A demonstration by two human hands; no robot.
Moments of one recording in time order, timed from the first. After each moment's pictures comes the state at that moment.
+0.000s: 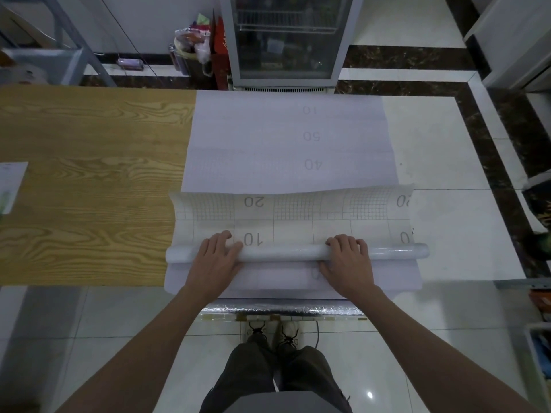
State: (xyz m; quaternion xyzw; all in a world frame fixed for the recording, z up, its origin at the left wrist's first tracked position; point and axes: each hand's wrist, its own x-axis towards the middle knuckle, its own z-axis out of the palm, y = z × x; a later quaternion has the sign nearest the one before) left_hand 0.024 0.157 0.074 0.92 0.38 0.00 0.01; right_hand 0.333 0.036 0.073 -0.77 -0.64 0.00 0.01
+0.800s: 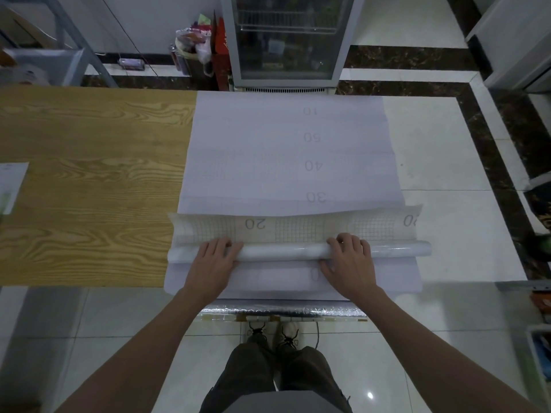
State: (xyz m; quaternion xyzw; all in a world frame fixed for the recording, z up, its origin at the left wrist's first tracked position) left_hand 0.021 0.156 0.070 0.93 0.38 0.03 0.02; right_hand 0.339 0.036 0.072 -0.77 -0.64 -0.01 0.02
